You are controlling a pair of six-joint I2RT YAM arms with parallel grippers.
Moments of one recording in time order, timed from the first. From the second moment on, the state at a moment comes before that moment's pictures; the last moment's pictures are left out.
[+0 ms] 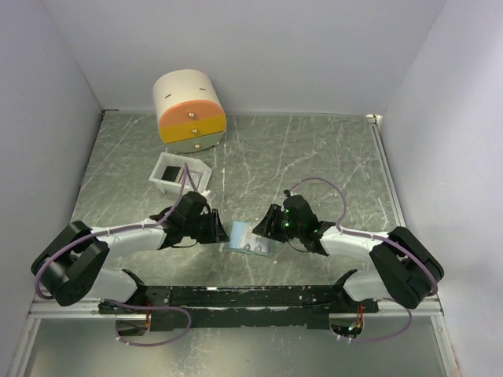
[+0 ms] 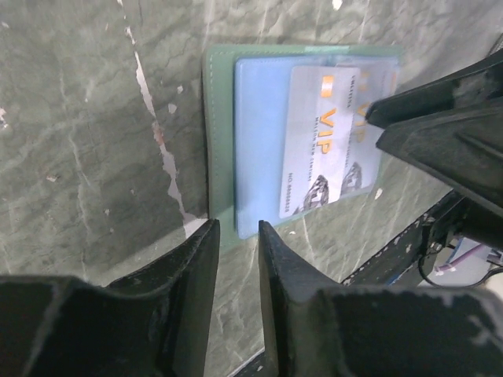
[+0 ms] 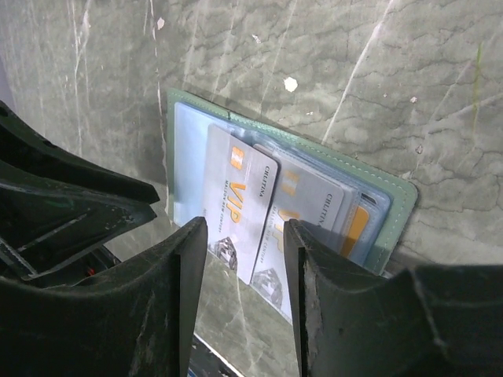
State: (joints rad) left arm -0.71 1.37 0.50 0.03 0.24 -0.76; right arm 0.68 1.33 0.41 0.23 -0.18 0.91
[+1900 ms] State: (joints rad) left arm -0.68 1.35 0.41 0.18 0.35 -0.83; right arm 0.76 1.48 0.45 0.38 -0.25 0.93
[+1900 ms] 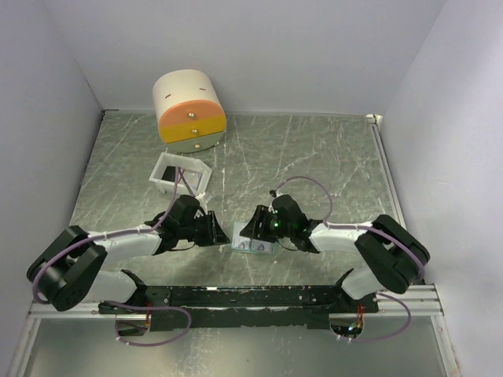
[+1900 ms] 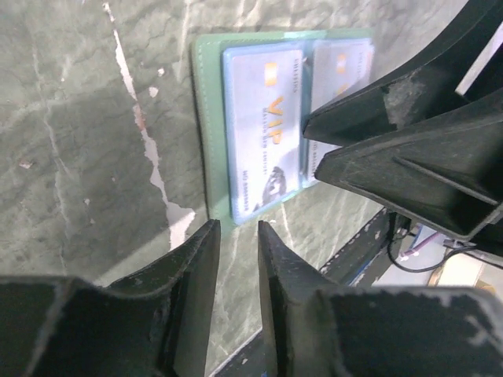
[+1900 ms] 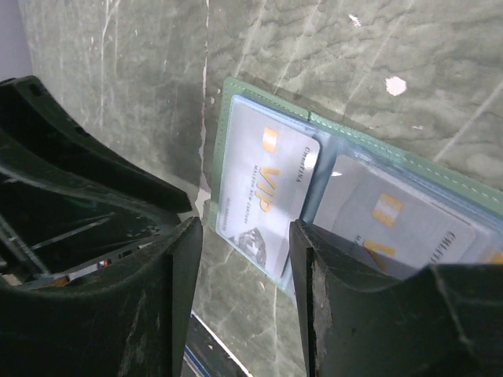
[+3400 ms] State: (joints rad) left arm -0.66 1.53 0.58 0.18 0.32 -0.75; right arm 0.76 1.24 0.63 -0.41 0.18 0.81
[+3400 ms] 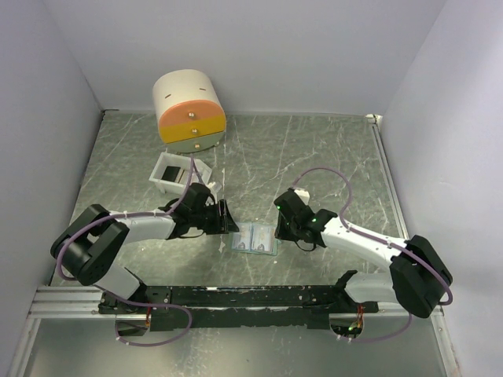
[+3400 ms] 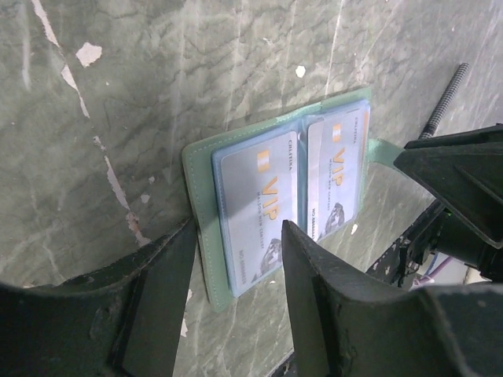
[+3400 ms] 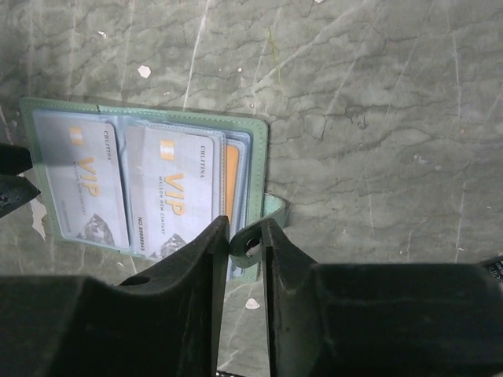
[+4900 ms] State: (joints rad) left arm -0.63 1.35 0.58 0.07 0.45 -0.76; right arm 0.81 1.21 0.56 -0.23 0.05 0.81
